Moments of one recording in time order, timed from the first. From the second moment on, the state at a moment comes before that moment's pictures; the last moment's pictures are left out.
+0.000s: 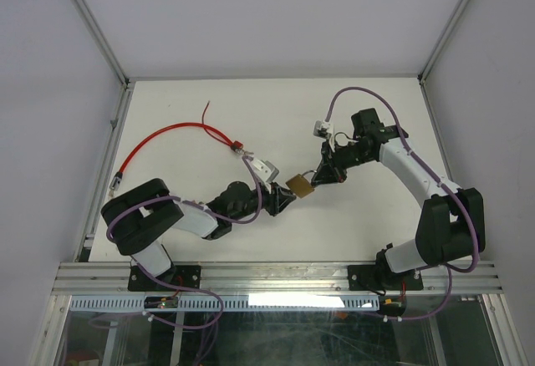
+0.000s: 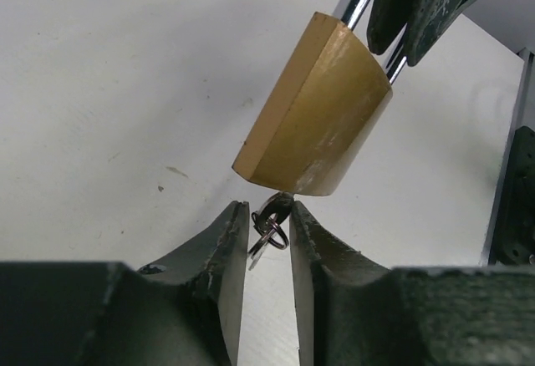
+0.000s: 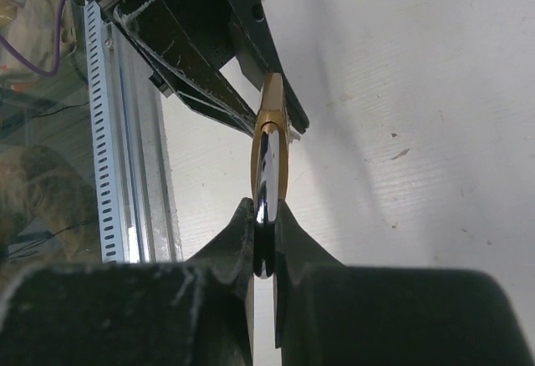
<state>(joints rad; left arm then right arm) -0.95 1.65 0.43 1.08 0.07 -0.34 0.27 1.45 1.08 -0.89 -1.03 -0.70</state>
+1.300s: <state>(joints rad) -0.71 1.20 0.23 0.97 0.33 -0.43 0.04 1.36 0.89 -0.45 -0.88 -0.20</state>
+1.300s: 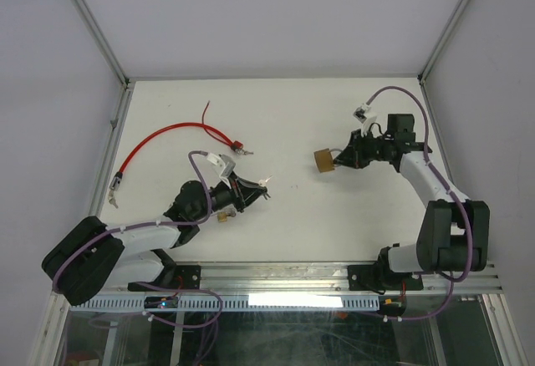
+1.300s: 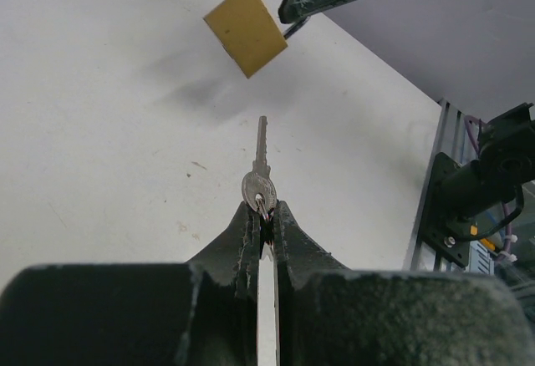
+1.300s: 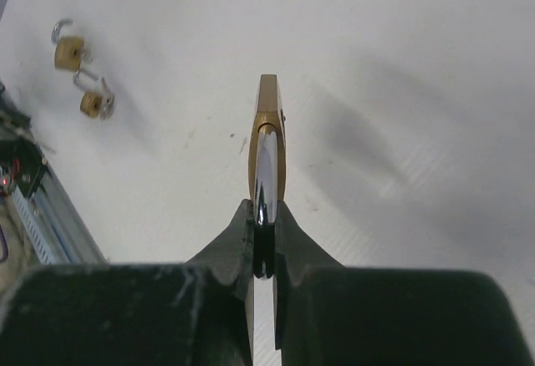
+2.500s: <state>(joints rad) -0.71 1.19 0.19 1.00 0.39 -0.57 -0.15 2.06 1.35 -0.26 -0.81 0.07</state>
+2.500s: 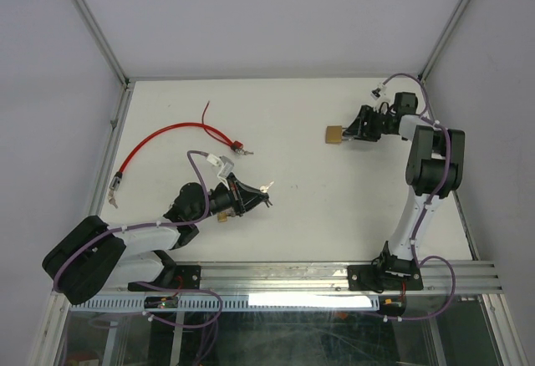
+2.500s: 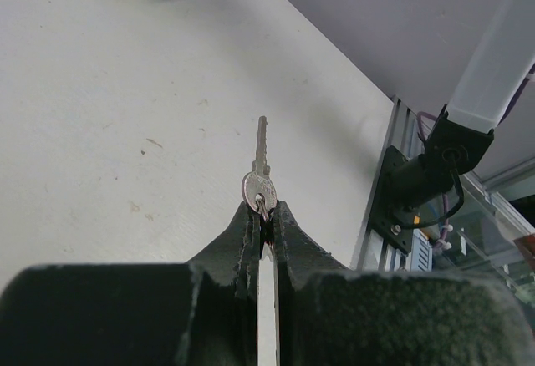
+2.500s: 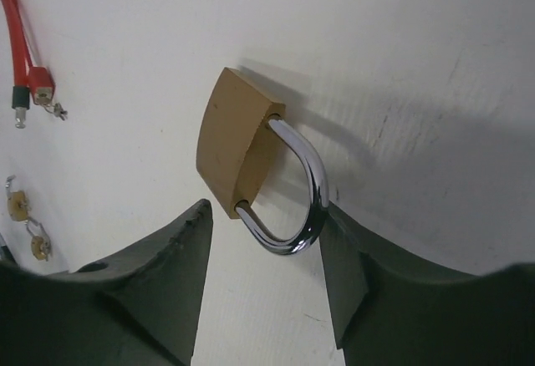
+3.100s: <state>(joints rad) -0.71 1.19 0.19 1.00 0.40 -0.60 -0.15 1.87 1.28 -0.35 -0.67 -0.17</state>
